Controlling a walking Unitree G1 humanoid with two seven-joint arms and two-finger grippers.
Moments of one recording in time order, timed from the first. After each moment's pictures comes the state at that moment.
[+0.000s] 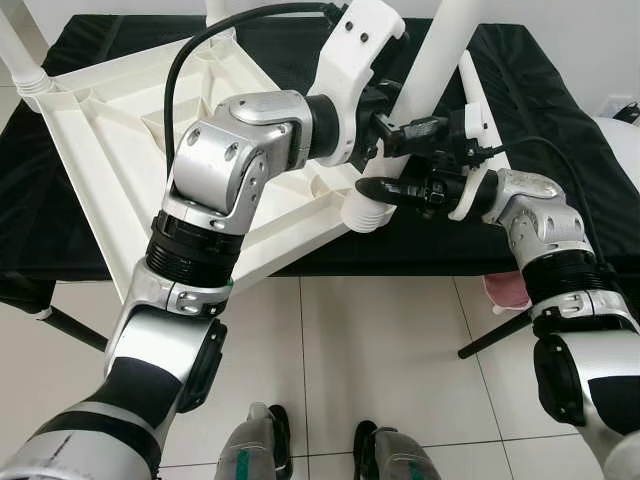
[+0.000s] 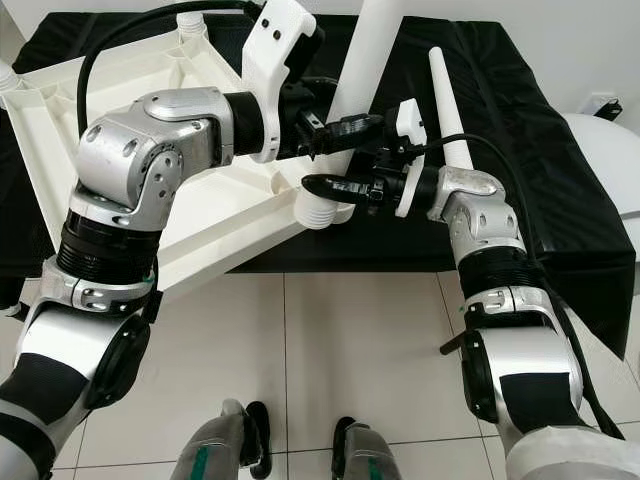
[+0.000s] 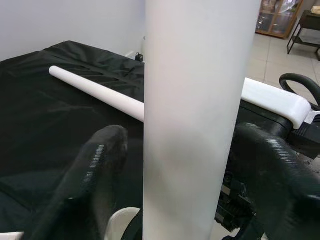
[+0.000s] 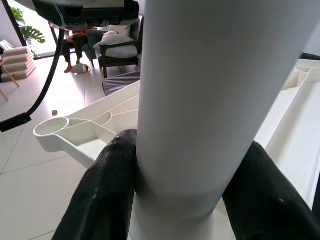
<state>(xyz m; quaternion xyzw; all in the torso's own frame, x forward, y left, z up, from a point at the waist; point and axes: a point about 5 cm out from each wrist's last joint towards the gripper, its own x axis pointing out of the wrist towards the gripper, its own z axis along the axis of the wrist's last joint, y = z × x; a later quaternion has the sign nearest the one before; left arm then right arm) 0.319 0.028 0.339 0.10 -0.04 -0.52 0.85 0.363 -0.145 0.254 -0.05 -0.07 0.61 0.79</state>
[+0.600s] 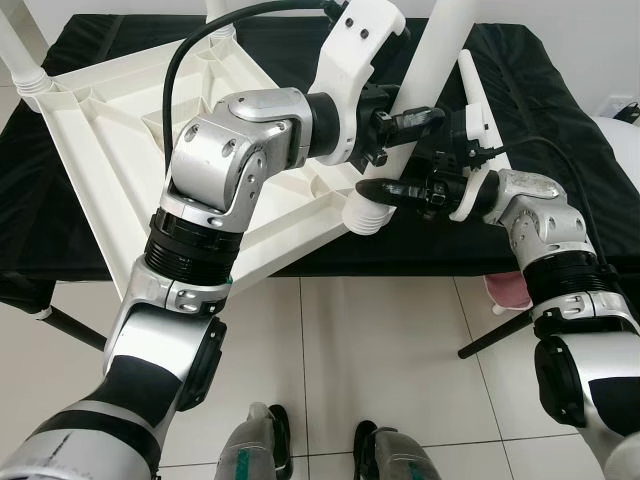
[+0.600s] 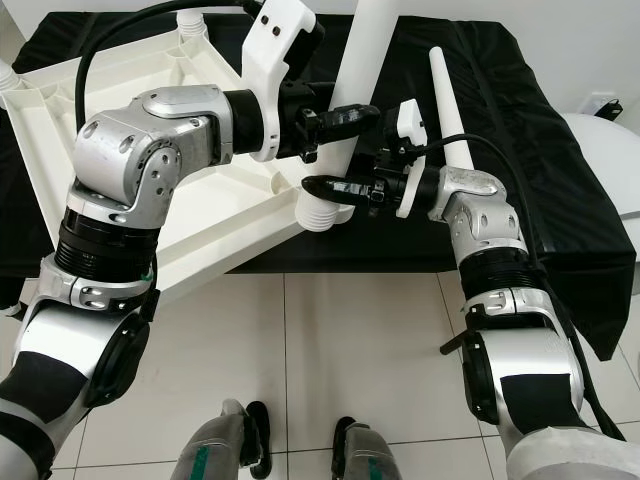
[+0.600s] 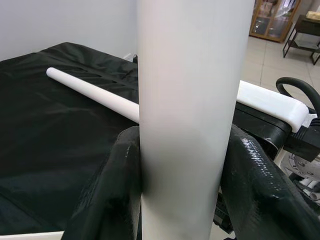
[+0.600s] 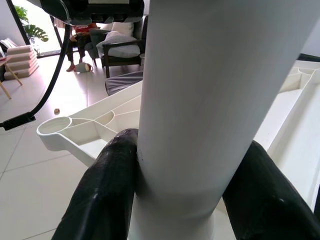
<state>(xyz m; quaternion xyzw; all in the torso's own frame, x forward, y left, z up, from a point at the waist) 0.318 0.029 0.342 0.09 -0.04 -0.53 0.85 0.362 -0.145 0.257 -0.06 -0.08 0.61 0.78</state>
